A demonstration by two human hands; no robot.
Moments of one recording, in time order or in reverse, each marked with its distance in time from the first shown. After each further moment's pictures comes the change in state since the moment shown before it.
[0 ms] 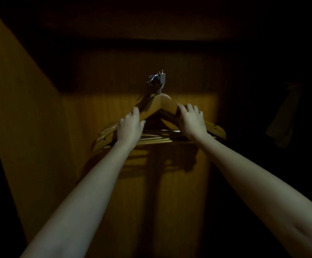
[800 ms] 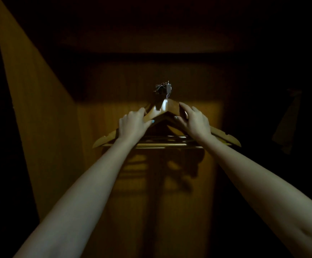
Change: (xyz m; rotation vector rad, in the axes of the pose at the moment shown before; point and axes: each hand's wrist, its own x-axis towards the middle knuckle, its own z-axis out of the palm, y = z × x) left_hand 0.008 0.004 -0.048 0.119 0.044 0.075; right_hand 0.003 -0.013 -0.026 0.212 0.099 -0.004
